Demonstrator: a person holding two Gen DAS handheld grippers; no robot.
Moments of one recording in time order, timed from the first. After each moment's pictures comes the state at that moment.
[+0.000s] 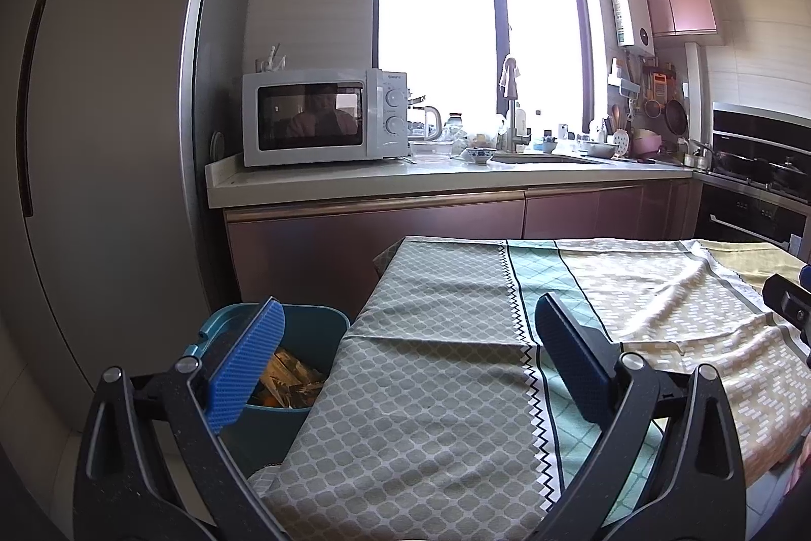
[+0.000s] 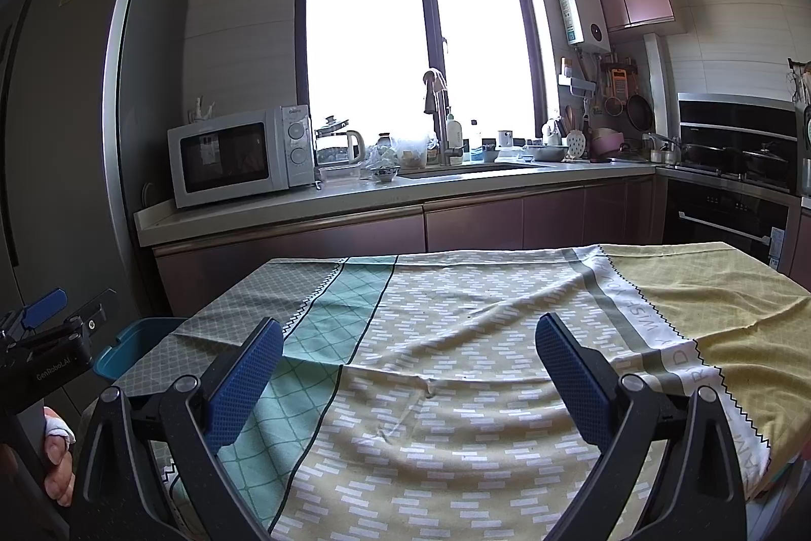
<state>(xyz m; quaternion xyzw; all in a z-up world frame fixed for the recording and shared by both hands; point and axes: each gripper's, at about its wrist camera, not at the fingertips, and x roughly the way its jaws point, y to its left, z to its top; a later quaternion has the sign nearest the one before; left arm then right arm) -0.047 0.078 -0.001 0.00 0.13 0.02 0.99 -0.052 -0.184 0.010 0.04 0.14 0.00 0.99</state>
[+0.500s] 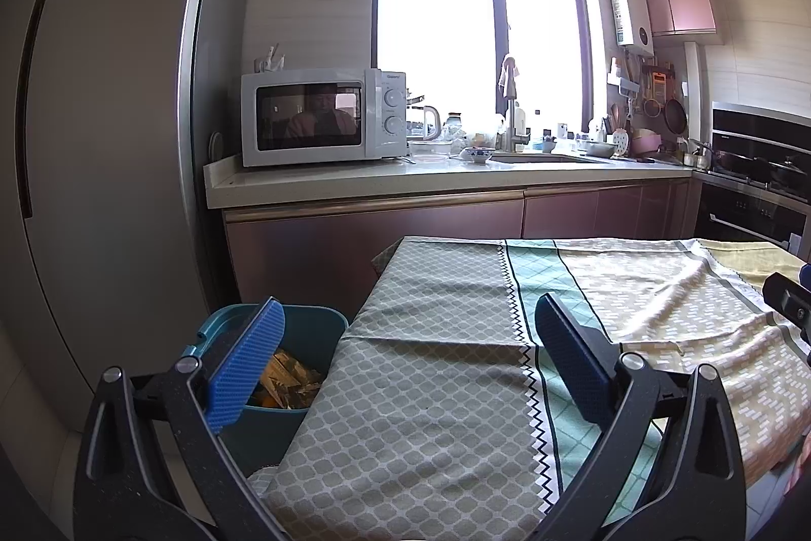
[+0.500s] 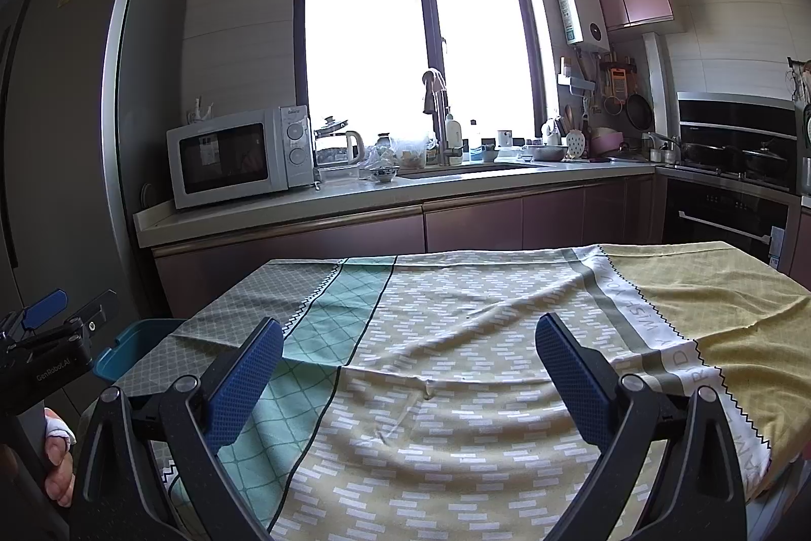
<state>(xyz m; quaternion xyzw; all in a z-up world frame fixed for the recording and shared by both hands) -0.044 0.076 -0.002 0.00 0.13 0.02 0.99 -0.050 -0.185 0.009 0.04 0.14 0.00 0.99</state>
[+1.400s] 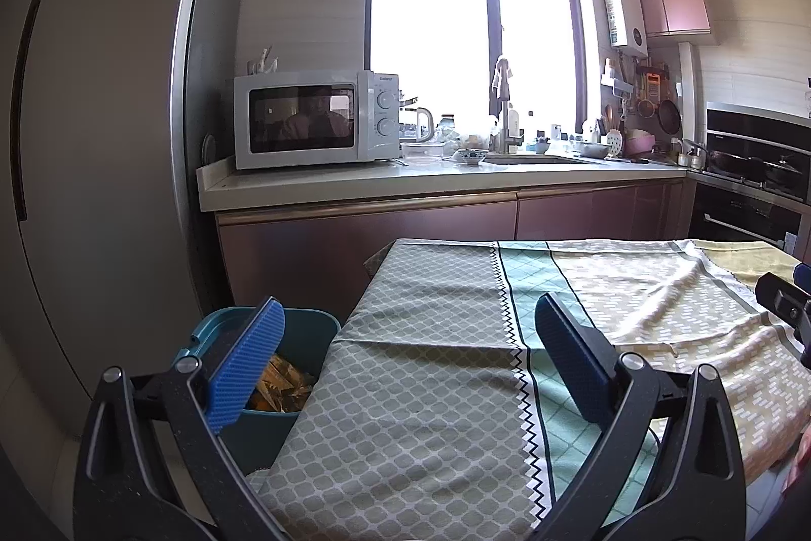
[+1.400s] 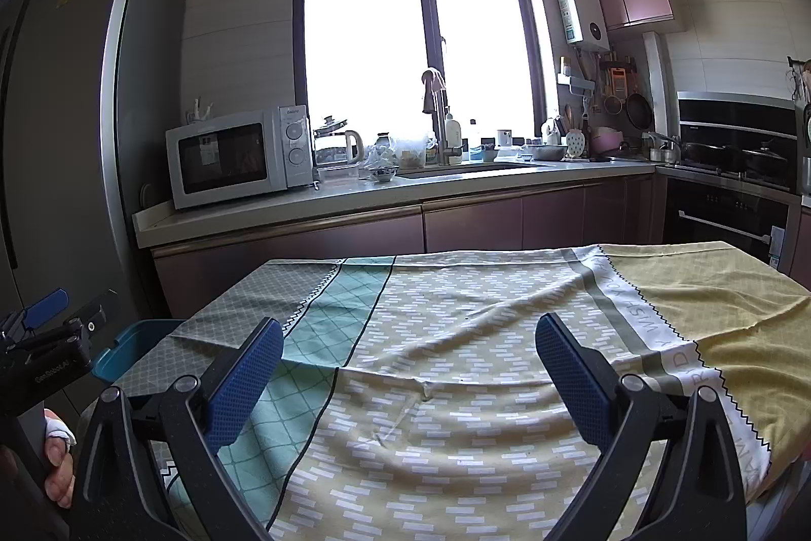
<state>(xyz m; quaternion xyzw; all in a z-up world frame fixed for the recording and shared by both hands) -0.041 0.072 0.000 0.00 0.13 0.01 0.99 -0.048 -0.187 0.009 0.05 0.14 0.00 0.99</state>
